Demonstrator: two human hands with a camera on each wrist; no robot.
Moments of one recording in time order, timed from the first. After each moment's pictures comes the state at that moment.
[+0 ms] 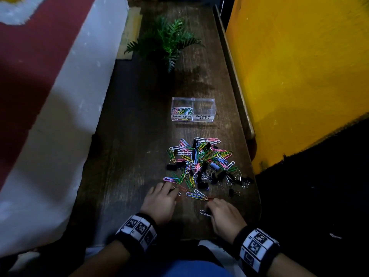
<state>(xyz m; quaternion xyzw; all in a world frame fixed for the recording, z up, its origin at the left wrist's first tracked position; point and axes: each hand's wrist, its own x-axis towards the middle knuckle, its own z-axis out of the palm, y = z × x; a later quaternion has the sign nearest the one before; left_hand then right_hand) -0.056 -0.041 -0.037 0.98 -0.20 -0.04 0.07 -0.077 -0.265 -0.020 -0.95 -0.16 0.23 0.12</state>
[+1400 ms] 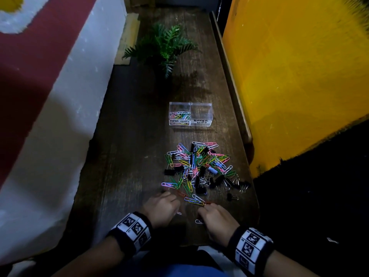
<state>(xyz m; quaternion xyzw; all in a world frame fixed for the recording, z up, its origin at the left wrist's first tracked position) -0.040 -0.036 -0.032 0.92 -0.32 -0.14 0.16 -0.069 -0.255 -0.018 -0.93 -0.24 0.27 0.06</state>
